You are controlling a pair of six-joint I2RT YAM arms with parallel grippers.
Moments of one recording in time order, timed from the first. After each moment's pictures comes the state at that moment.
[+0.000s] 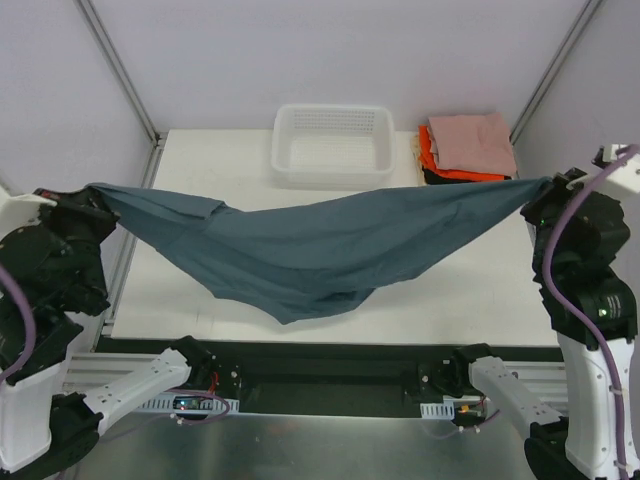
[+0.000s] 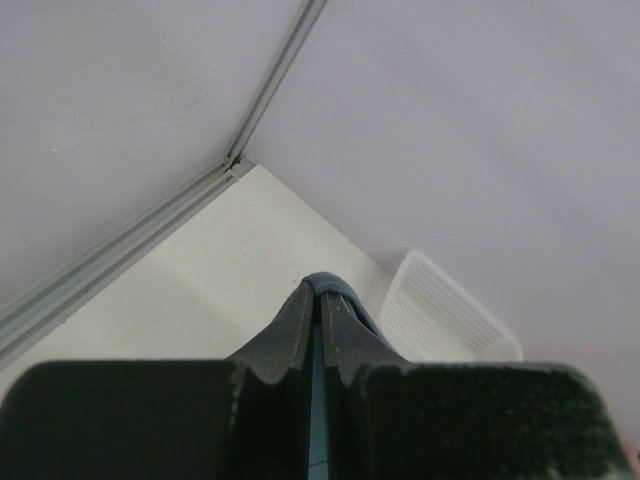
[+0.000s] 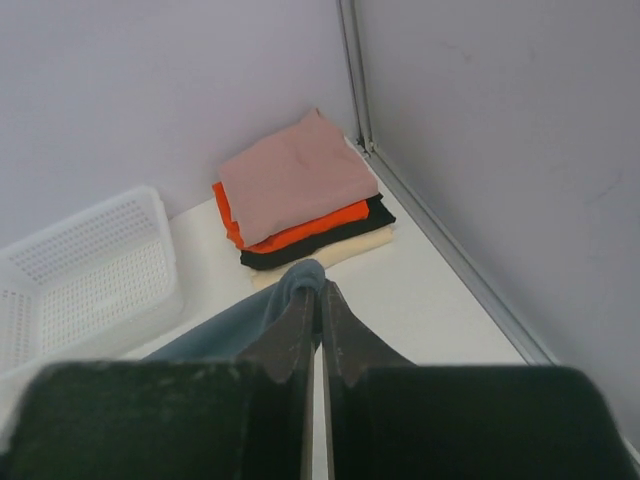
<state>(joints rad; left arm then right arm) -0.65 0.77 1.63 -0.88 -1.09 -0.50 0.23 0.83 1.47 -0.76 0.61 0.27</state>
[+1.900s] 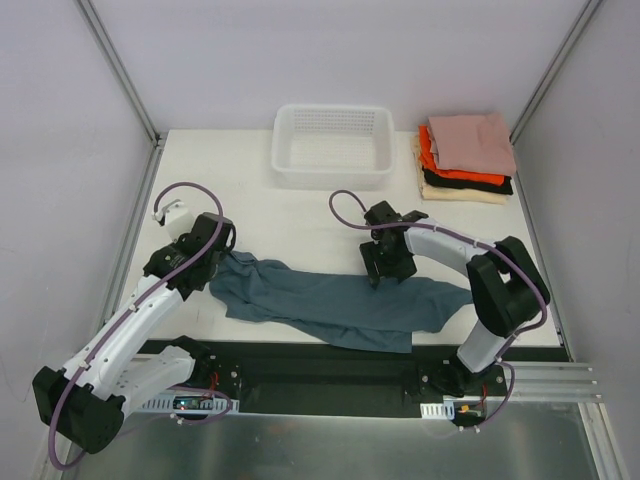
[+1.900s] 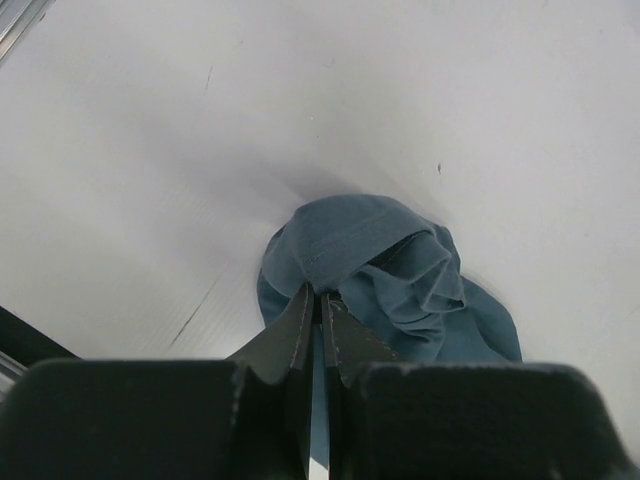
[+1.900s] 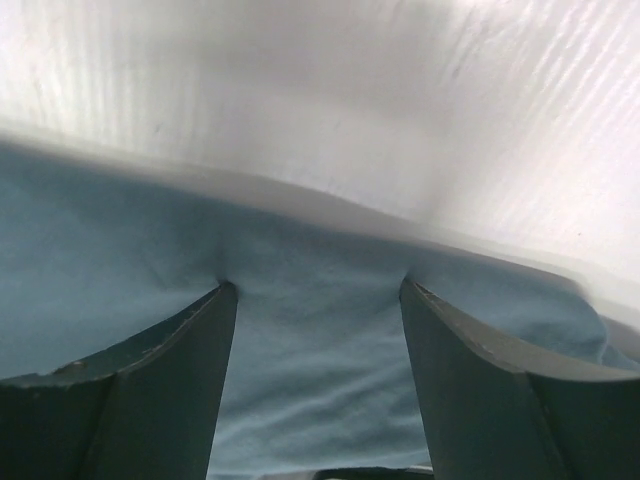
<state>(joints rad) -0.44 0.92 0.84 -0.90 -0.68 -0.89 0.60 1.68 1.05 -0.77 0.03 0.28</state>
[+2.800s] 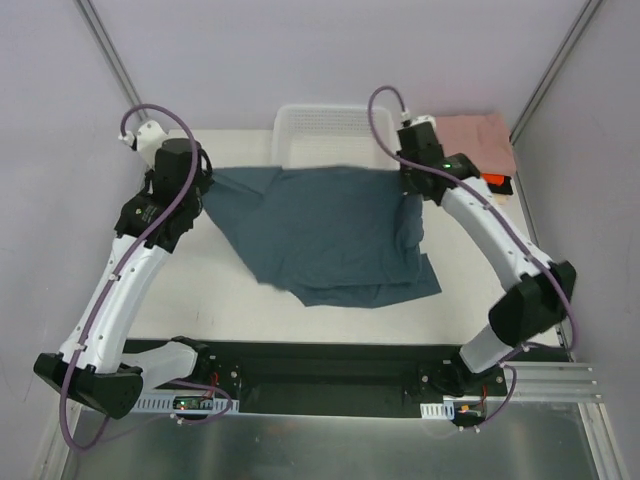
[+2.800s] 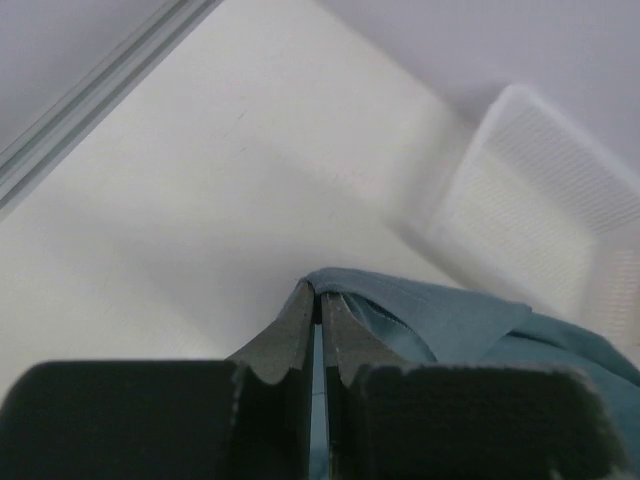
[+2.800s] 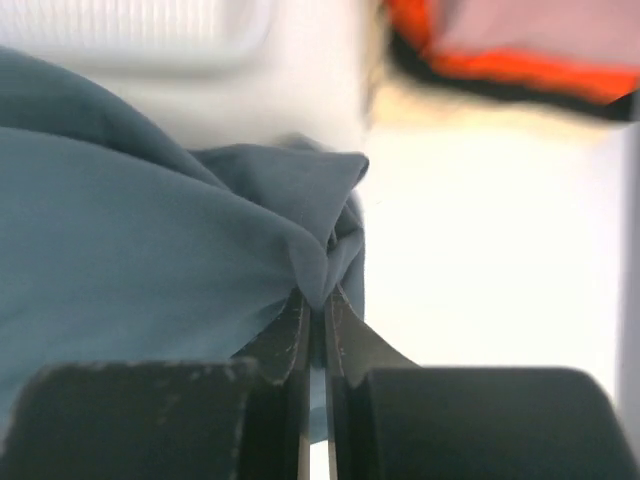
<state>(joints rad) -0.33 1.14 1.36 -0.78 -0.63 -0.68 0.48 1.63 1.59 -0.84 0.42 0.21</state>
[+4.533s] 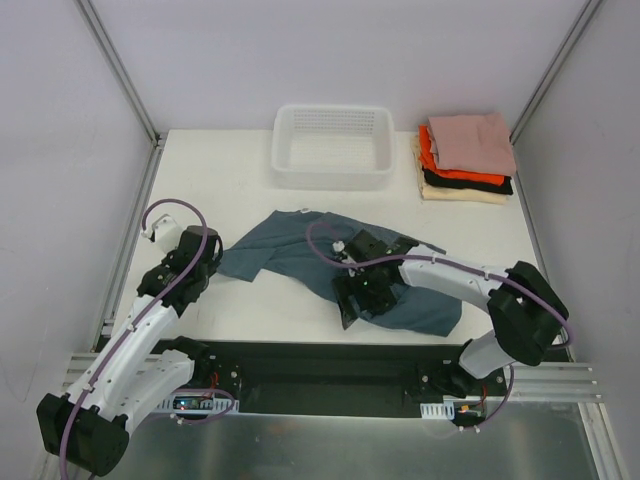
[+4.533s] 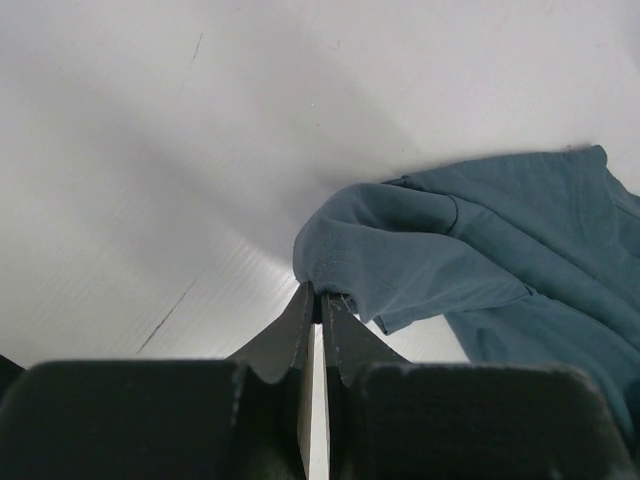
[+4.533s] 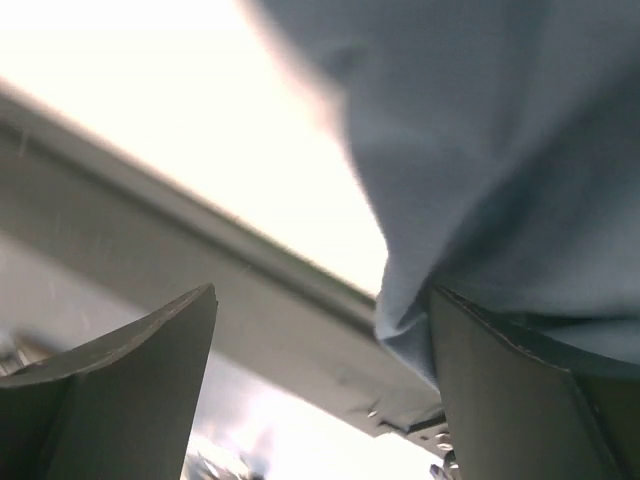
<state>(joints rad) -0.33 0.79 0.67 -0.76 -0.56 -0.90 0.83 1.52 0.96 -0.79 -0.24 0.43</state>
